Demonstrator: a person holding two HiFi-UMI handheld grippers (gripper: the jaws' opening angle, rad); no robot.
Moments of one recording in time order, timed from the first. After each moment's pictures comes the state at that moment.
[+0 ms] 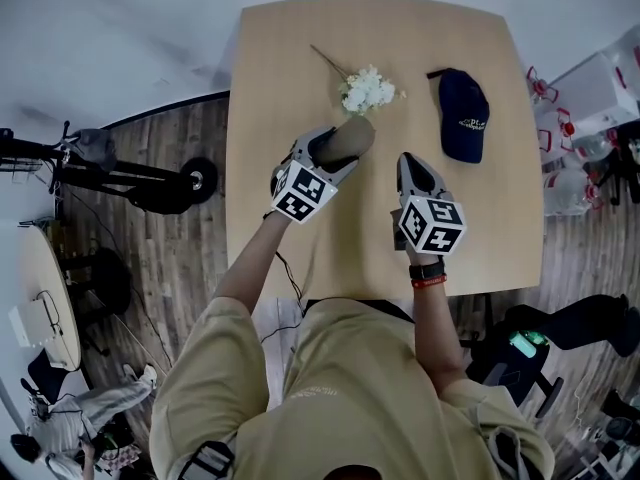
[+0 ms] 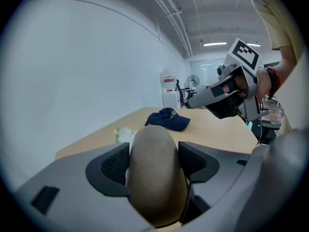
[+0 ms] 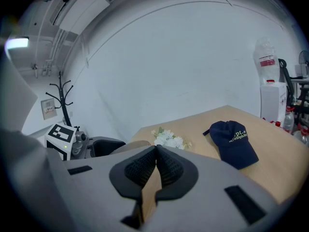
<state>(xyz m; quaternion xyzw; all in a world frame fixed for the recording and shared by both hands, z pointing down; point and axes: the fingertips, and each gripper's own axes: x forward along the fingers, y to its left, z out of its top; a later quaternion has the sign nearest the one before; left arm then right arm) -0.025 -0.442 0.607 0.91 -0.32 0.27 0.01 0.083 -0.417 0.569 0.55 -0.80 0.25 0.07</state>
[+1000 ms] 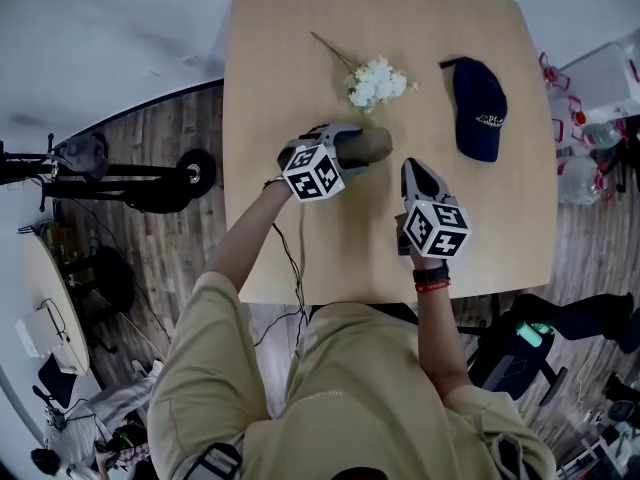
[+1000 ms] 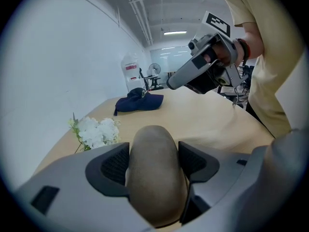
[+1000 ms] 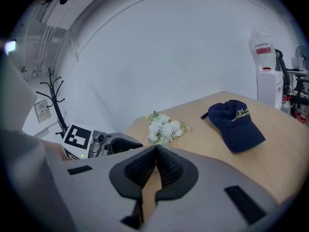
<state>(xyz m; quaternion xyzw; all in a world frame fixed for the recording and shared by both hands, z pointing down) -0.008 -0.469 0.710 0.93 -0.10 0.36 -0.07 0.066 -0.443 0.638 0.55 -0.77 0.31 0.09</state>
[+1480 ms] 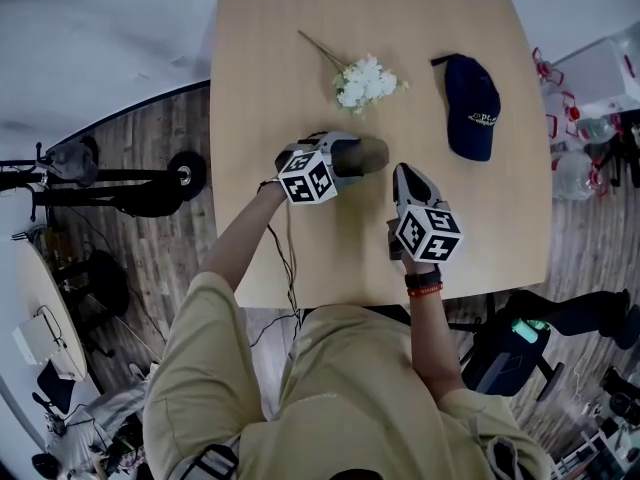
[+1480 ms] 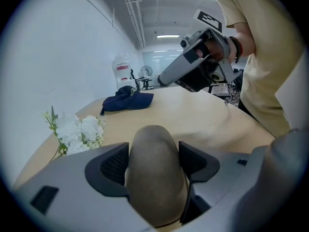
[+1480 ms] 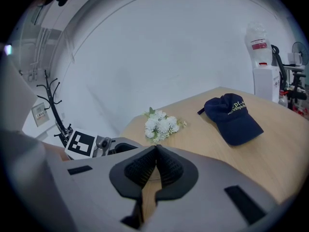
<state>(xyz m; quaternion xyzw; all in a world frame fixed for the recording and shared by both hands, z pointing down) 0.006 -0.455 0.739 0.93 -0.04 0.35 -0.07 0.070 -0.440 0.655 0.56 -0.76 0.33 0.09</state>
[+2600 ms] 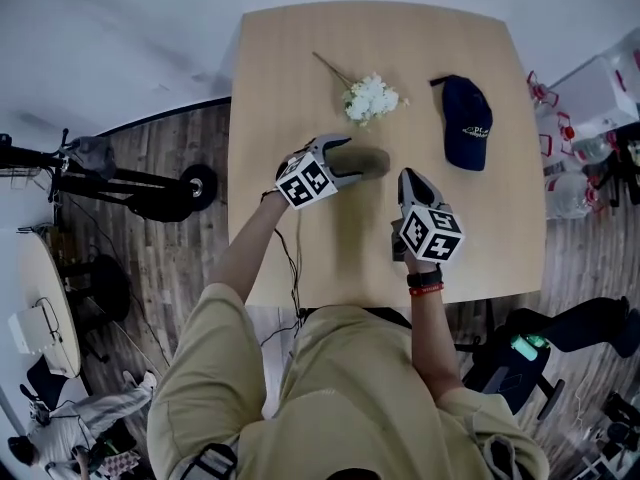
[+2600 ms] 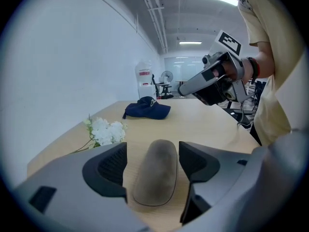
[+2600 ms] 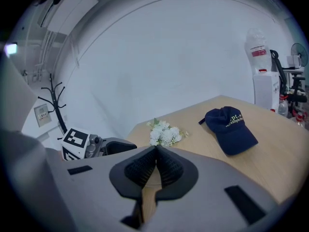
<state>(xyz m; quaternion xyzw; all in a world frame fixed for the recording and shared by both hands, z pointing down) -0.013 -0.446 0.671 0.94 -0.15 0.31 -0.01 0.079 -0.414 0.606 0.56 -0.77 0.30 0.07</state>
